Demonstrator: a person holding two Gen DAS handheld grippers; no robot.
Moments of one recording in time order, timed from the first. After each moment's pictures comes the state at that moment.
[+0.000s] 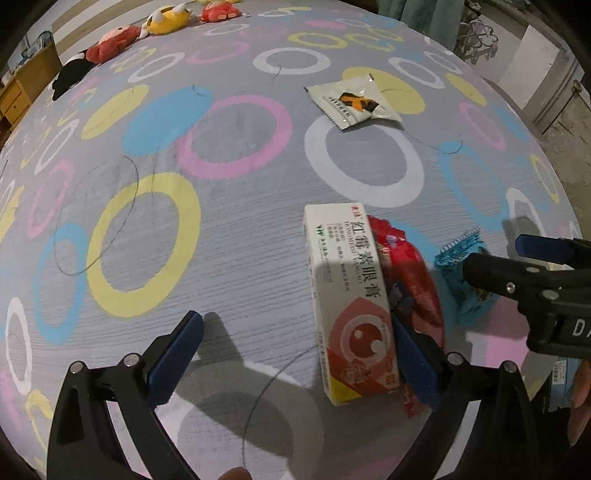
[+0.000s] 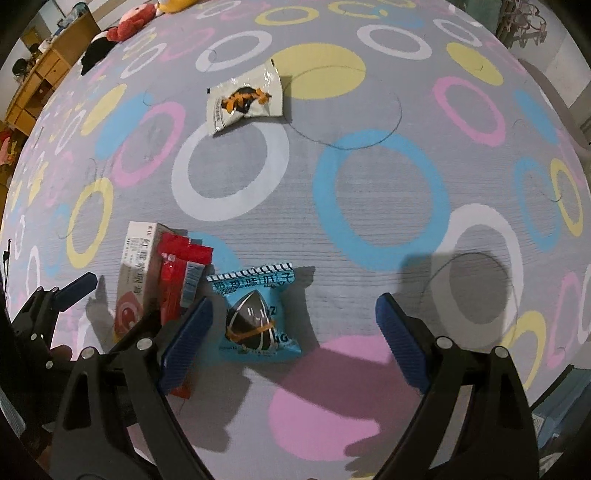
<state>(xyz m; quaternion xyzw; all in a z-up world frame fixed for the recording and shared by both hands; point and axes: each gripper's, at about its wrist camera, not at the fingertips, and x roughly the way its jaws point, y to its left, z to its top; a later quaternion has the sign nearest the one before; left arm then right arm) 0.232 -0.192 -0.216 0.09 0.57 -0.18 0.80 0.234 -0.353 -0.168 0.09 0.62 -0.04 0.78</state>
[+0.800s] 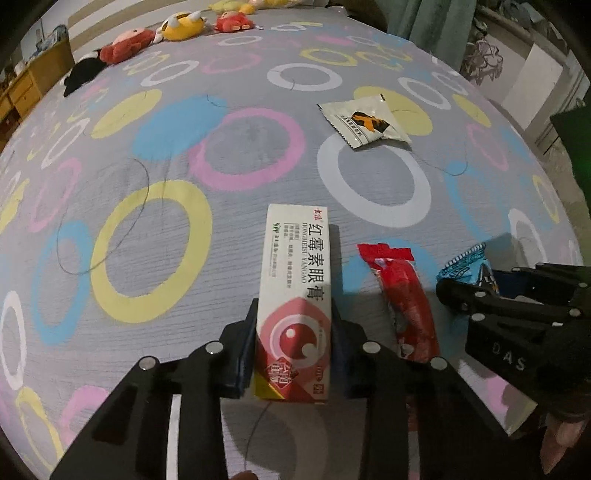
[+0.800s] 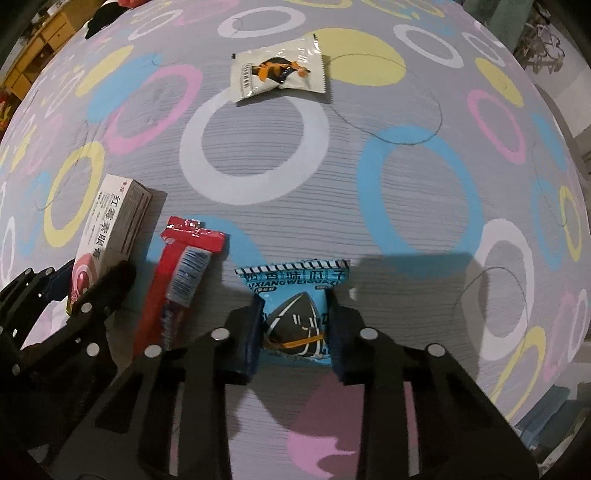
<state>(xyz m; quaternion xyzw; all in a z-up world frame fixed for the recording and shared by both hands) 0.229 -0.182 -0.214 0.06 0.55 -0.17 0.82 0.239 -0.308 -0.191 0.02 0.64 -0.04 0.77</state>
